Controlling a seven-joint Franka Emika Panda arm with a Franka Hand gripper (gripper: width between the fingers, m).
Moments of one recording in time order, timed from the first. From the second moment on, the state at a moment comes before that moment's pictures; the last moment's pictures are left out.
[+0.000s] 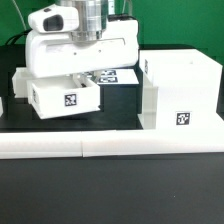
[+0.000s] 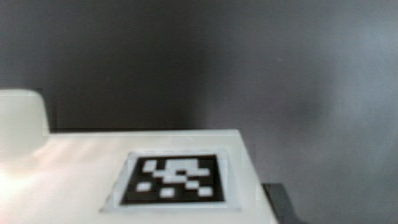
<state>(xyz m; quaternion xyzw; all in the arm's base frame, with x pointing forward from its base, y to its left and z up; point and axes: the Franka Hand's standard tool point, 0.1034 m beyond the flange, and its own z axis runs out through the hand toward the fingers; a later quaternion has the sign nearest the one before) 0.508 -0.043 0.033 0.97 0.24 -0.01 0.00</state>
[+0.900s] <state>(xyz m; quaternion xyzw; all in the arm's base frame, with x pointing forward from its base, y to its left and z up) 0.517 -0.044 0.032 0.83 0.56 -0.02 0.01</state>
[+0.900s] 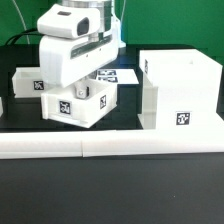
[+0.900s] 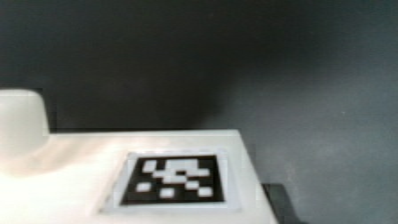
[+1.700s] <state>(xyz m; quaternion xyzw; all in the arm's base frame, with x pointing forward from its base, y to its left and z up) 0.526 -0.038 0.022 0.73 0.68 -0.04 0.01</state>
